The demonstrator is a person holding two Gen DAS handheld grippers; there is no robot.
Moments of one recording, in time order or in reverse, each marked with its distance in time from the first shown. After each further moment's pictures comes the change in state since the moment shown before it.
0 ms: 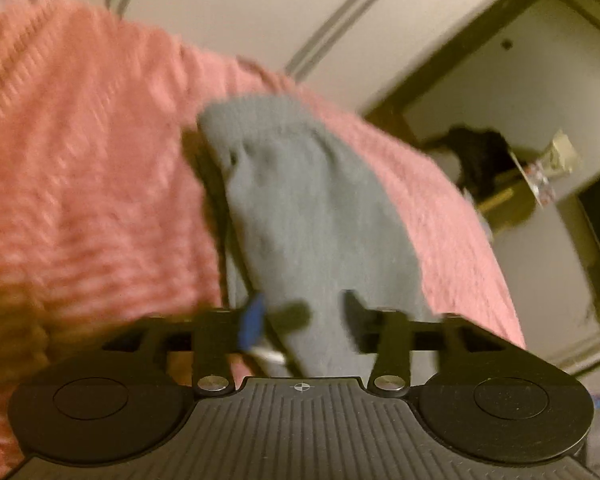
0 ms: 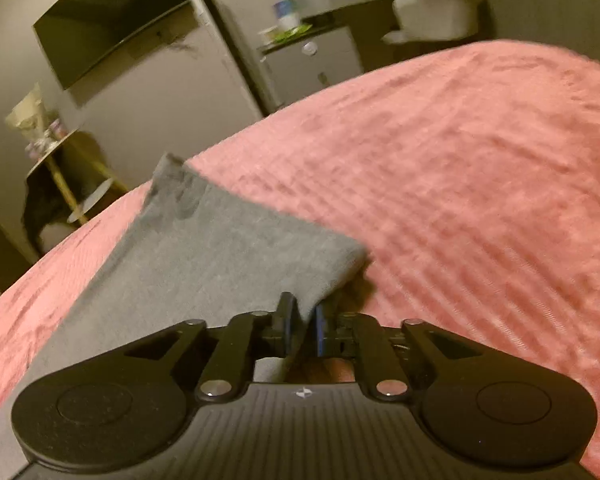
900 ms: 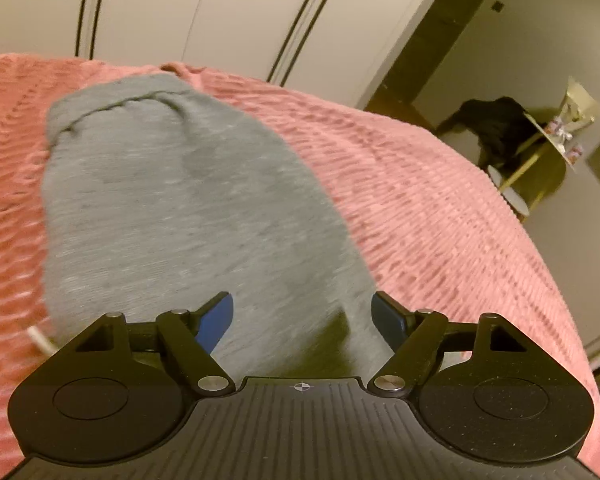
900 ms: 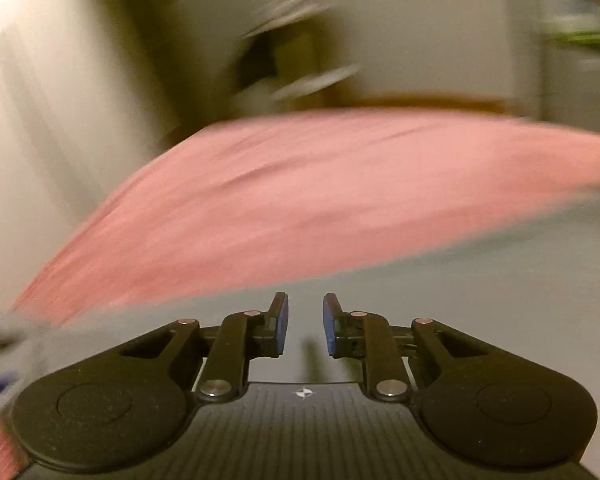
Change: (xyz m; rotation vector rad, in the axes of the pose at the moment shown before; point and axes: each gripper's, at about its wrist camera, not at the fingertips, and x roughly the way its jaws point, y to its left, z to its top) left arm 0.100 -0.124 -0.036 0.178 -0.016 0.137; right arm 0.032 0.298 -0.068 -0.597 0.312 0.590
